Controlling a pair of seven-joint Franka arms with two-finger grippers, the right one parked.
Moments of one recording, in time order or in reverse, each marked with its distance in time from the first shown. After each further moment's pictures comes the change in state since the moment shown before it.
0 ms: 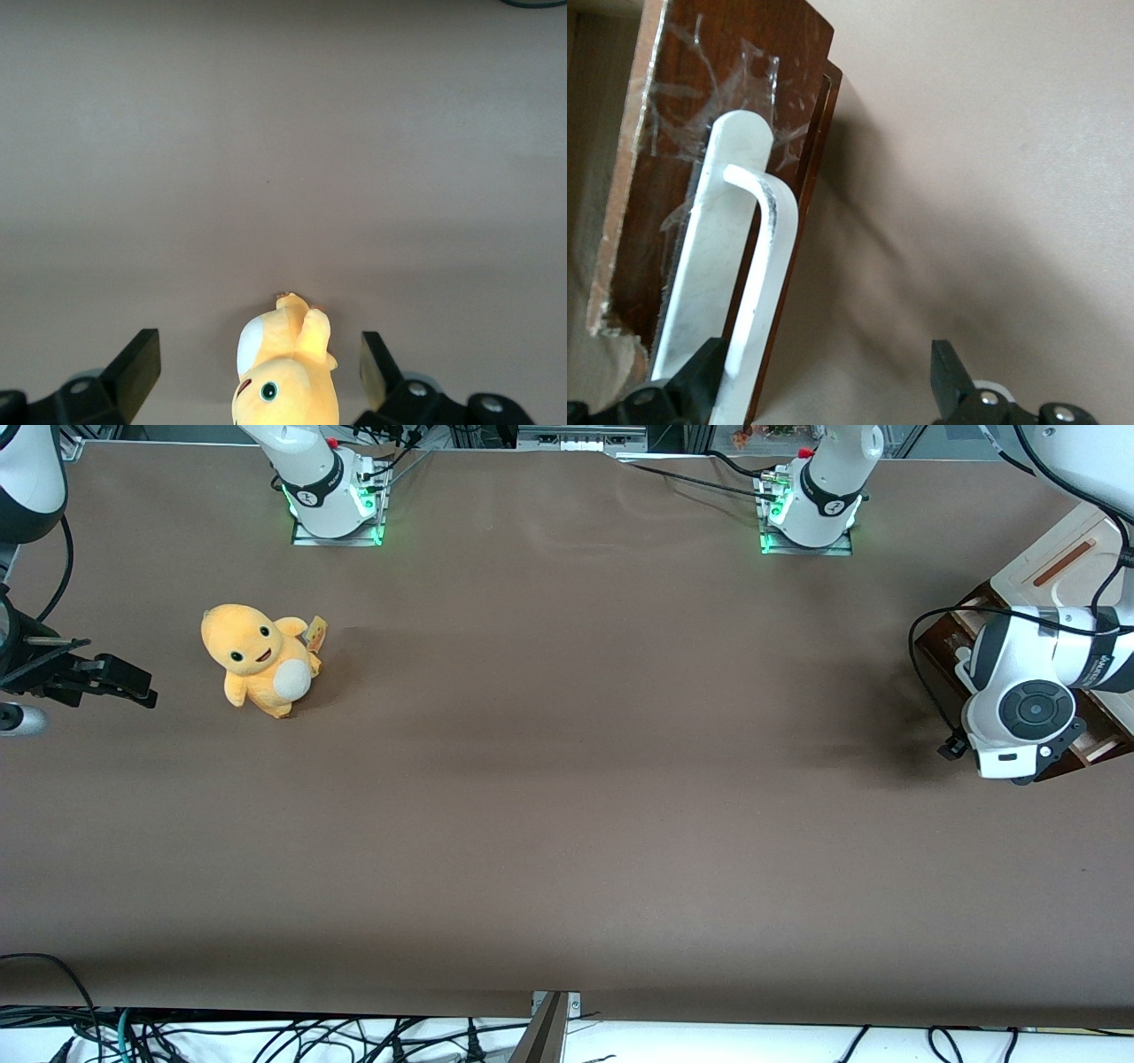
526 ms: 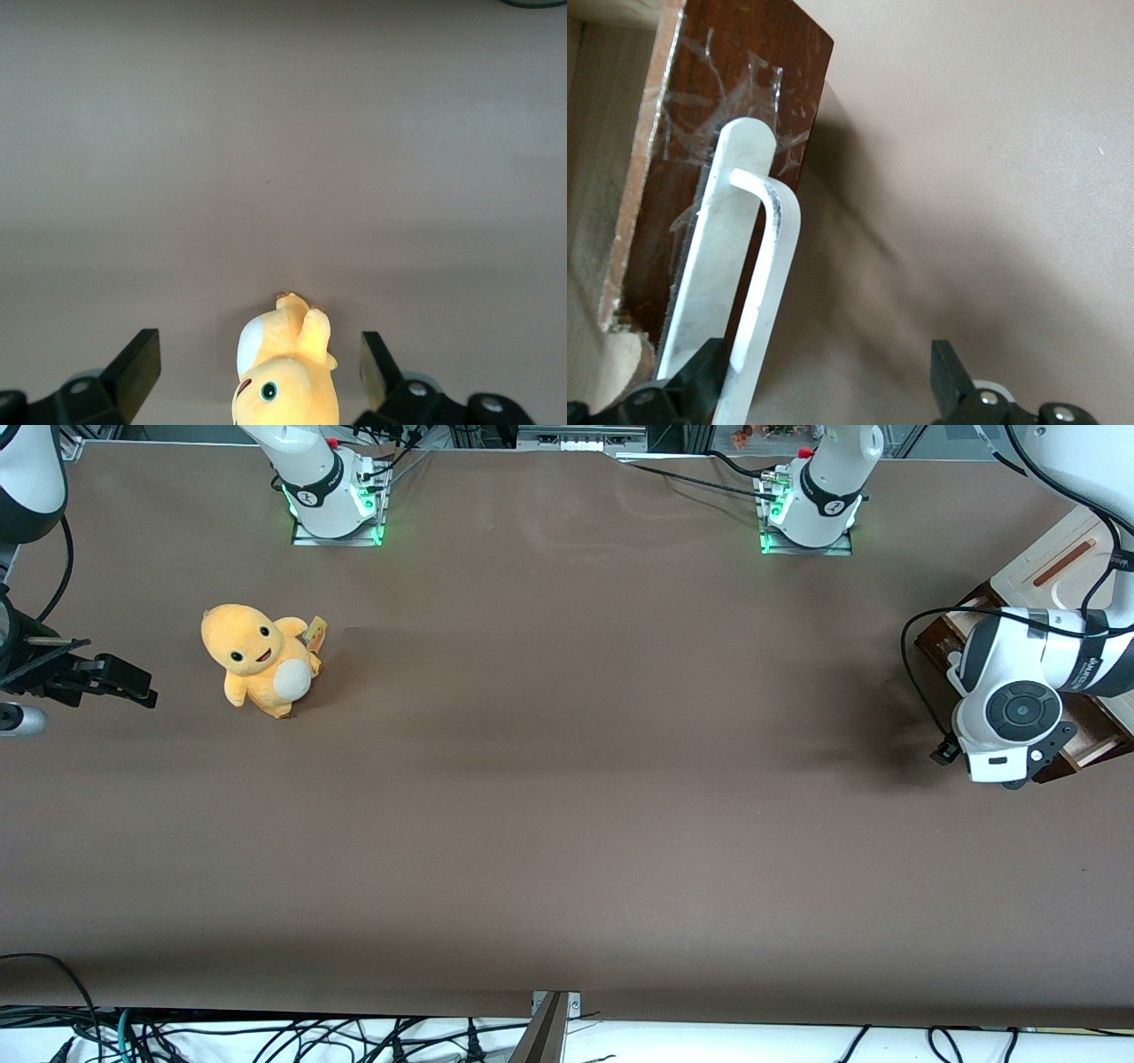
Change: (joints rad) arm -0.022 0.002 -0.007 0.016 0.000 -0.003 -0.018
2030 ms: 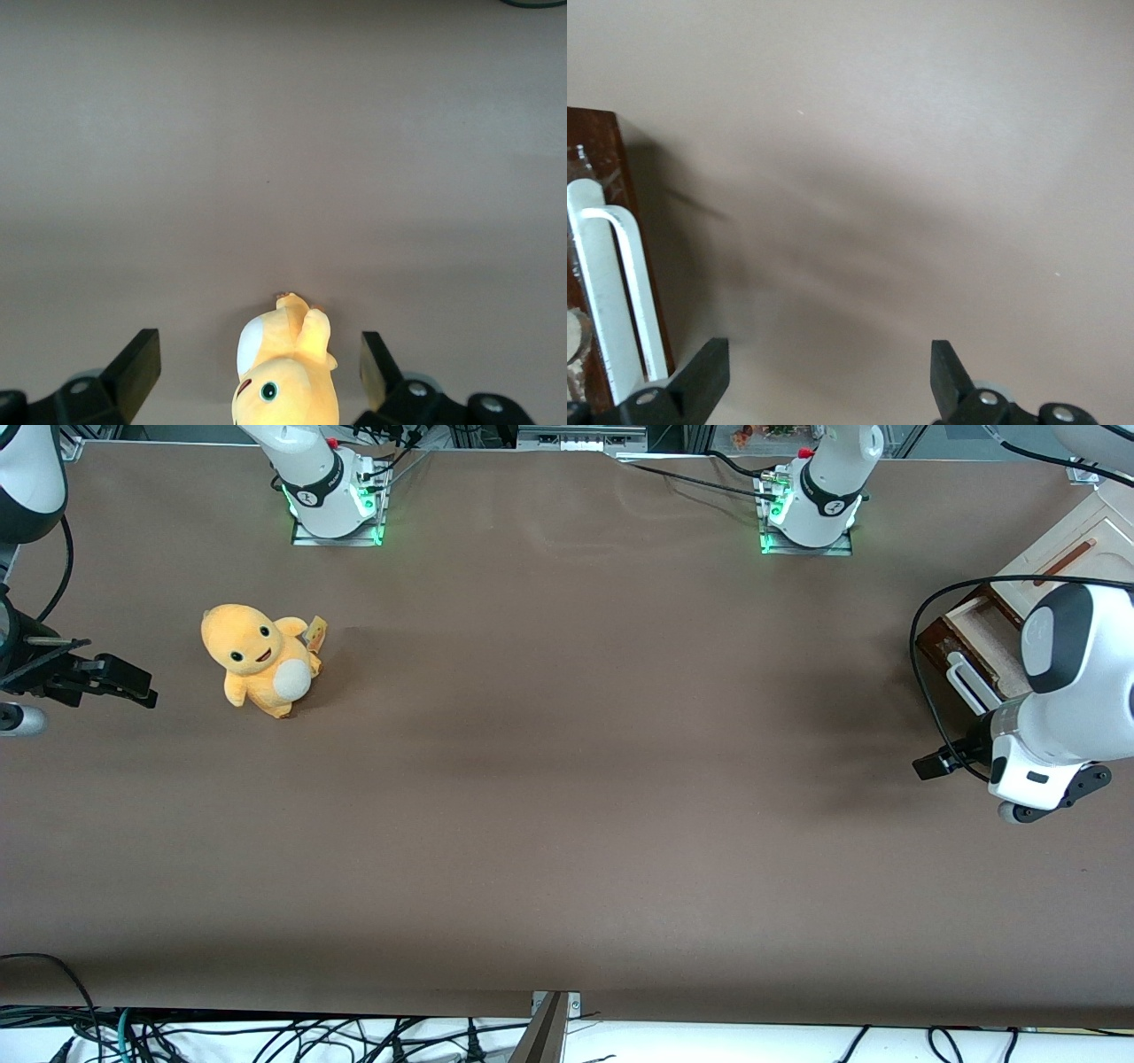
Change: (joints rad) arm -0.017 -0.004 -0.072 0.370 -0.441 -0.231 0.580
